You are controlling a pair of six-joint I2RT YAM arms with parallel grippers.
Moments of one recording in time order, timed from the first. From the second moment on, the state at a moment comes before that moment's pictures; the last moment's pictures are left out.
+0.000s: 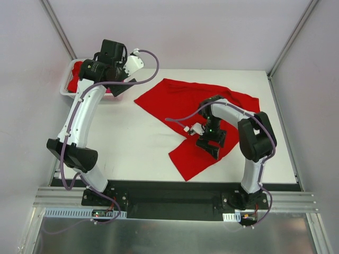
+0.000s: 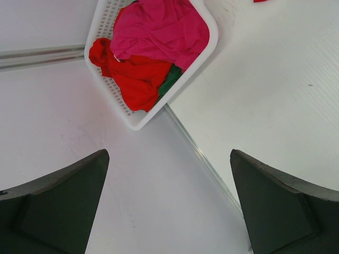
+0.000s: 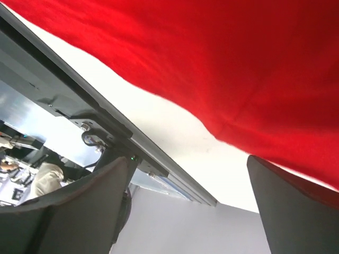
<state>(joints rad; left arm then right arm) -0.31 1.67 2.07 -1.22 -0.29 0.79 0.51 1.94 1.39 -1.41 -0.14 -0.68</state>
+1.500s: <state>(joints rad) -0.34 1.68 2.01 -1.16 -0.30 0.77 0.40 2.11 1.43 -1.45 -0.32 -0.67</state>
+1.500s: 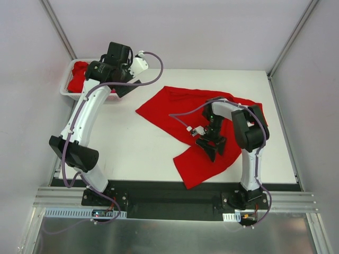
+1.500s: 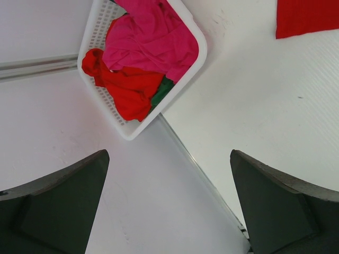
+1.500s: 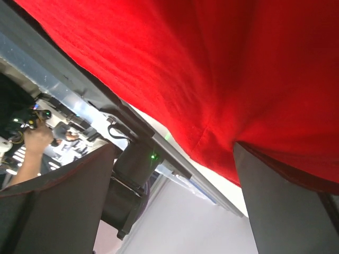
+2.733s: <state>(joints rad) -0.34 2.23 2.00 -1.10 -0.06 0.72 0.15 1.85 1.77 -1.42 -0.10 -0.74</state>
